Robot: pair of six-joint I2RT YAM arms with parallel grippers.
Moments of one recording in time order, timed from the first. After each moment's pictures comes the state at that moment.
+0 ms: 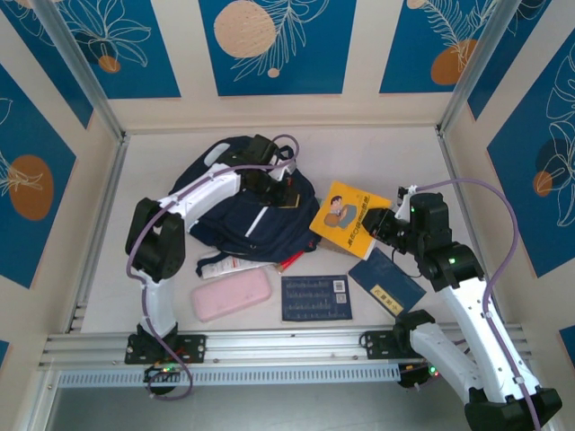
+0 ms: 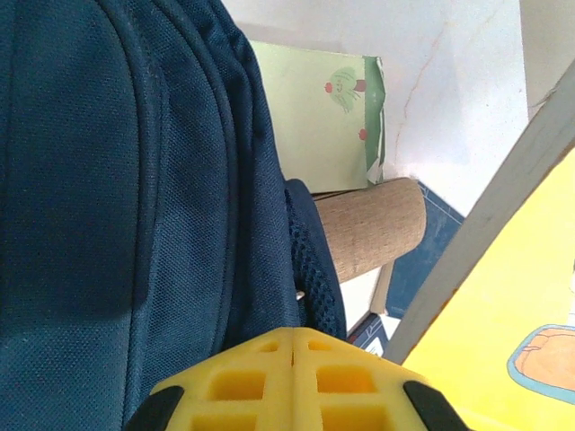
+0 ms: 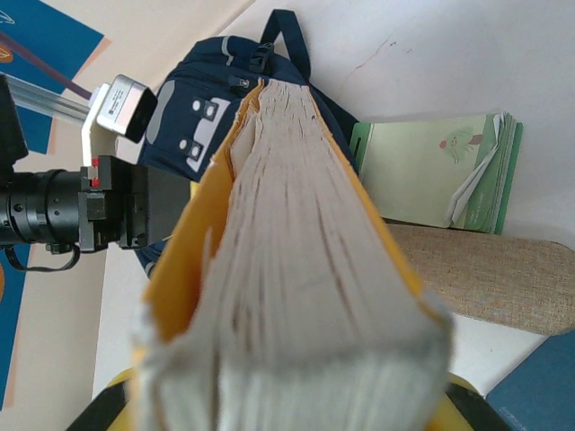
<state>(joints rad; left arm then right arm) -0.58 1.97 1.66 -0.75 0.57 -0.39 0.26 0.74 0.86 -0.72 -0.26 0.74</state>
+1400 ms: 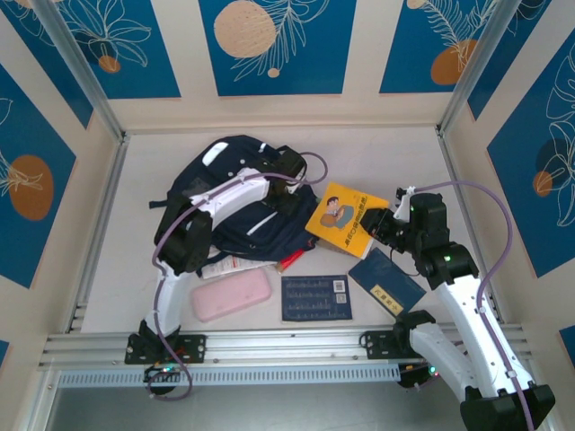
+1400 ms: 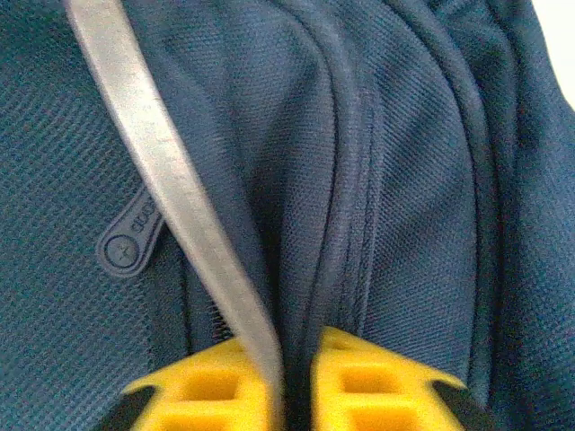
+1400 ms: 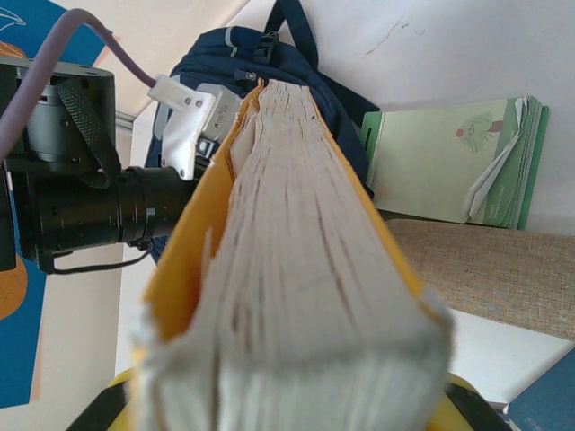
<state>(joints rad) -0.69 2.15 1.82 -0.91 -0.06 -0.12 0.21 0.75 0.80 -0.65 -0.34 0.76</state>
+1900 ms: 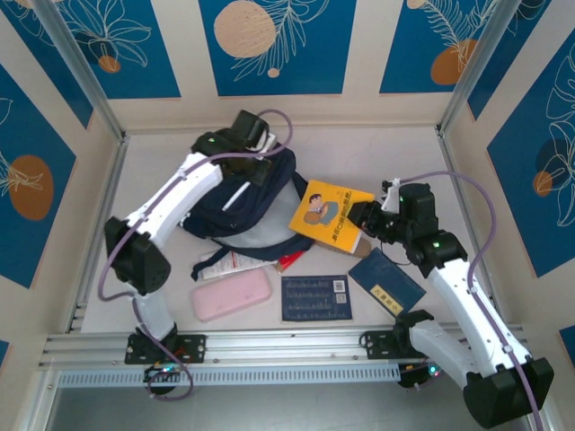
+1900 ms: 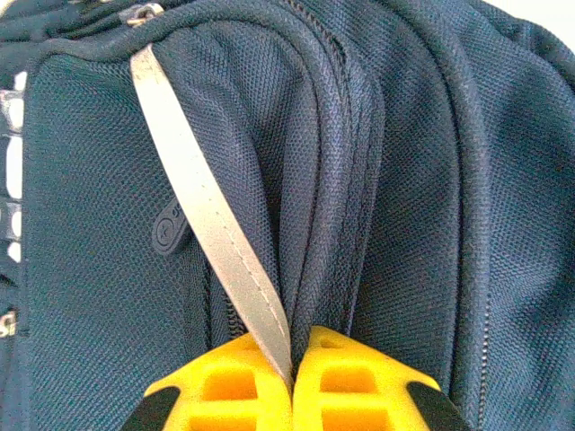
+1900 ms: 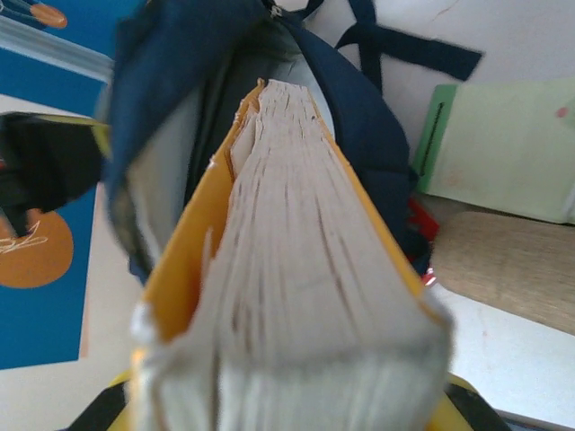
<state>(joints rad) -0.58 1.80 1.87 -1.03 -0.09 -0.05 0.27 0.88 0.81 -0.51 -0.45 0.81</state>
